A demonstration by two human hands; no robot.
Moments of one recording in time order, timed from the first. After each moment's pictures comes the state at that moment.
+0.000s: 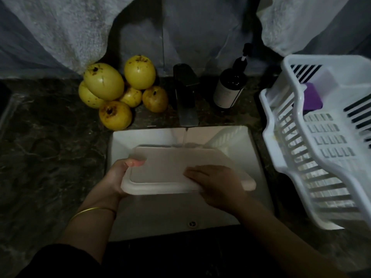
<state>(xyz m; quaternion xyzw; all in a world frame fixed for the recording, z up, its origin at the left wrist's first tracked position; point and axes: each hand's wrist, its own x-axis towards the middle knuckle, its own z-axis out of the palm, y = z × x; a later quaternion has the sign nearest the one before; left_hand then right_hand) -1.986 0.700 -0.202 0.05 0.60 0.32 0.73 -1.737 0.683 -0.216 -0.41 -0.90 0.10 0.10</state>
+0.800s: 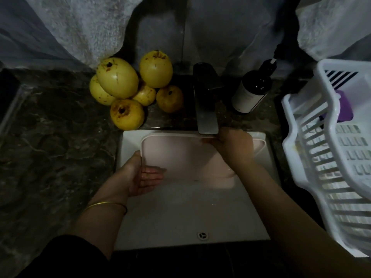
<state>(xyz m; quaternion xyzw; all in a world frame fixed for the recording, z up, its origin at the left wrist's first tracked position) -1.993 0.728 -0.234 0.08 0.69 0.17 0.70 -1.766 0.785 -0.197 -0.63 -0.76 0.09 0.12</state>
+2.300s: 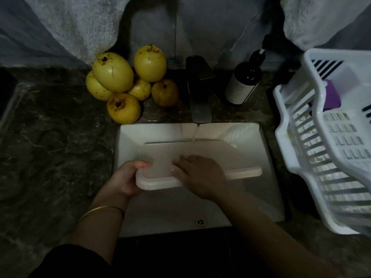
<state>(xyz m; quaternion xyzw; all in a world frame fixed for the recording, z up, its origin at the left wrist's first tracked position) -1.993 0.695 -0.228 0.05 0.59 0.30 0.75 -1.807 0.702 -0.204 -0.52 -0.81 0.25 -0.11</state>
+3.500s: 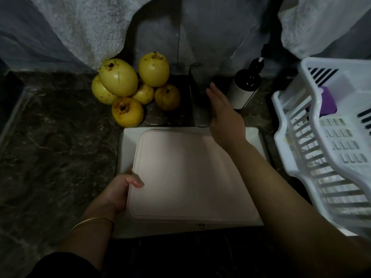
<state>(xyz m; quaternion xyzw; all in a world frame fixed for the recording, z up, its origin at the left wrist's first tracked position) -2.007 0.668 -0.214 0.11 0.57 0.33 0.74 -1.782 0.783 -0.166 -0.61 -0.74 0.13 0.22</state>
